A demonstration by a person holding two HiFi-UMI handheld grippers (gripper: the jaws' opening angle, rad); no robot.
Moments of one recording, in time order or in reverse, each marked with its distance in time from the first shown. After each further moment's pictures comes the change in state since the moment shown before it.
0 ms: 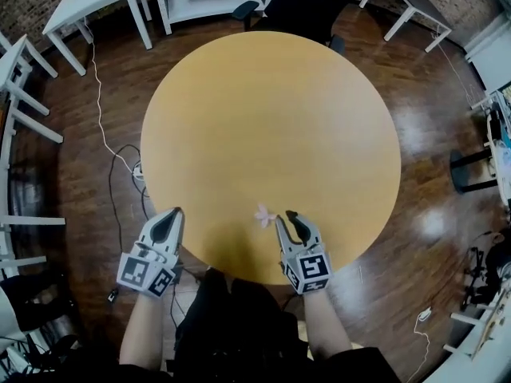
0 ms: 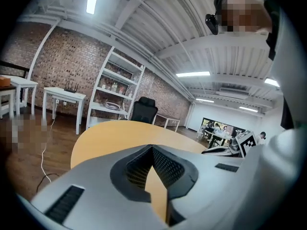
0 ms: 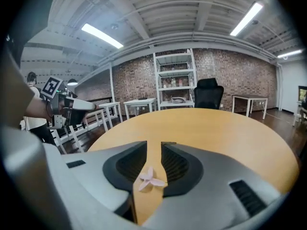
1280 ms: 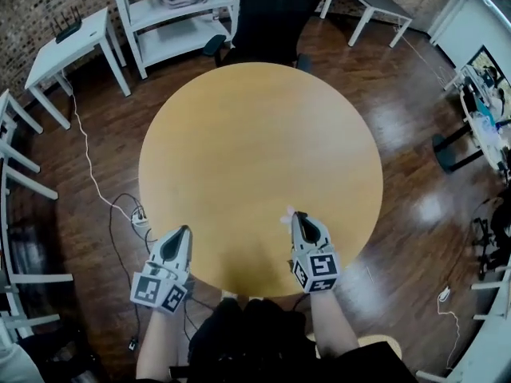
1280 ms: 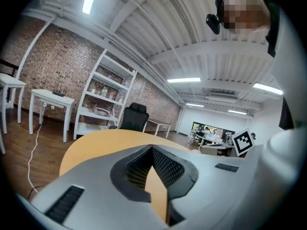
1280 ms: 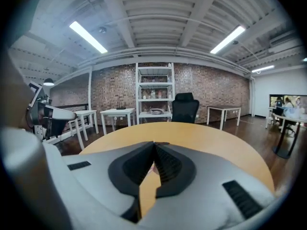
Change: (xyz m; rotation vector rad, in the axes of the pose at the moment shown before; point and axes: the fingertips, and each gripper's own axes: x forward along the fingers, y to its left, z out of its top) left arm 0.015 0.025 0.025 0.013 -0.061 -0.128; right arm 0.004 -0.017 0.048 0.056 -0.119 -0.279
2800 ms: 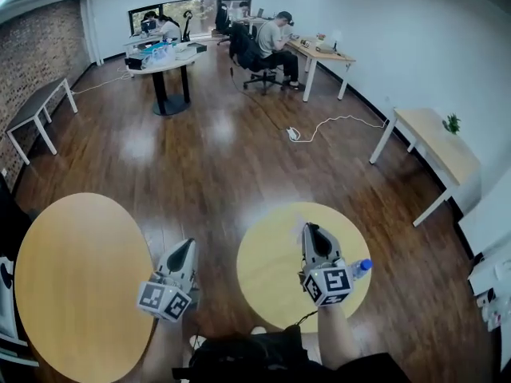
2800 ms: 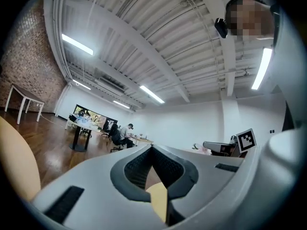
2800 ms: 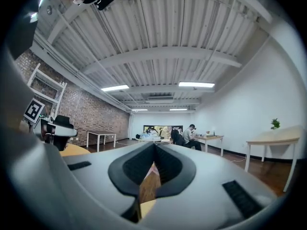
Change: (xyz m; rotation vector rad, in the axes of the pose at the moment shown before) left arm -0.066 -0.608 -0.087 -0.035 0.187 -1.446; right arm -0.715 -0.074 -0.108 0.223 -0.339 -1.431
